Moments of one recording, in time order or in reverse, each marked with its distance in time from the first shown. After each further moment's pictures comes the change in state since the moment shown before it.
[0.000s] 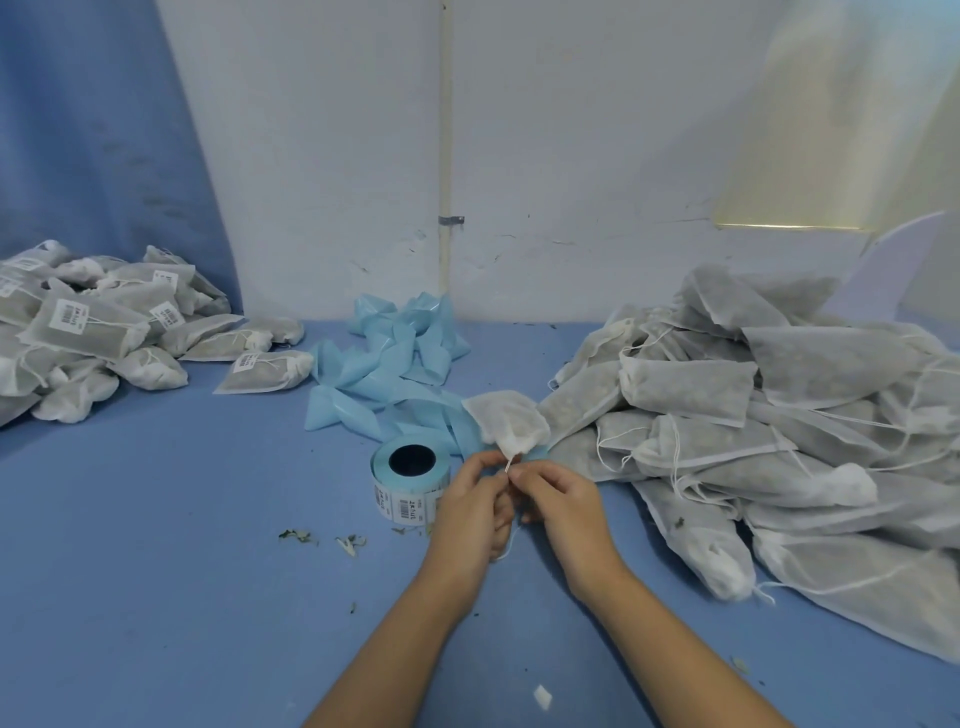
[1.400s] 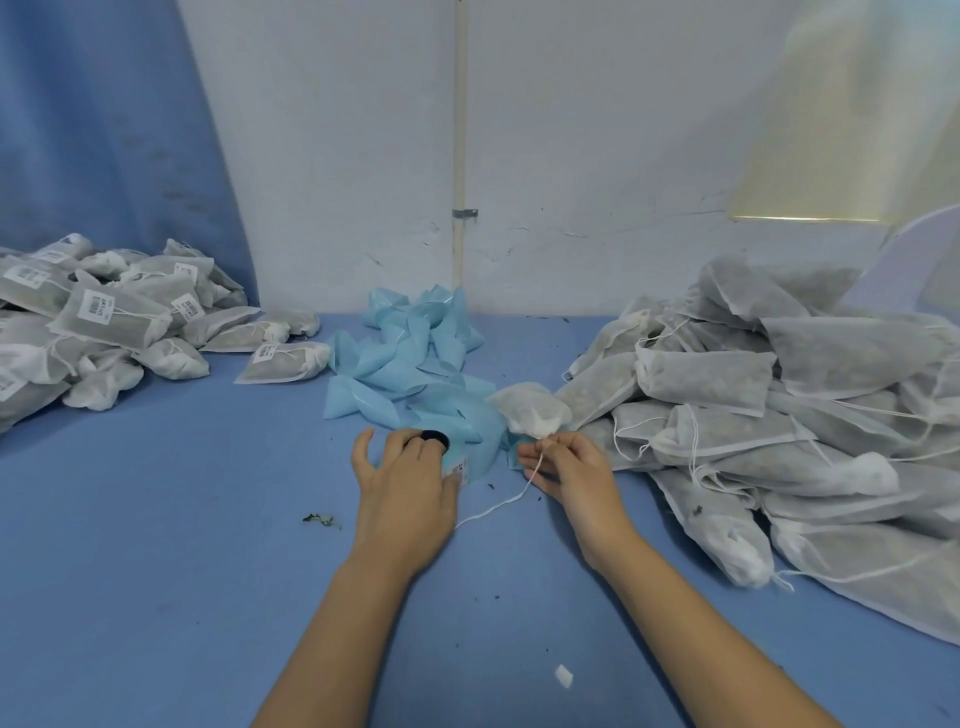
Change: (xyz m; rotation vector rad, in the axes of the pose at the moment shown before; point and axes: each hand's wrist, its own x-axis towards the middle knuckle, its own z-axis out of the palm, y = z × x) left_hand 0.012 0.006 -0.073 1.579 0.282 0.522; right_hand 0.012 -0.010 0.010 0.100 0.080 0.086
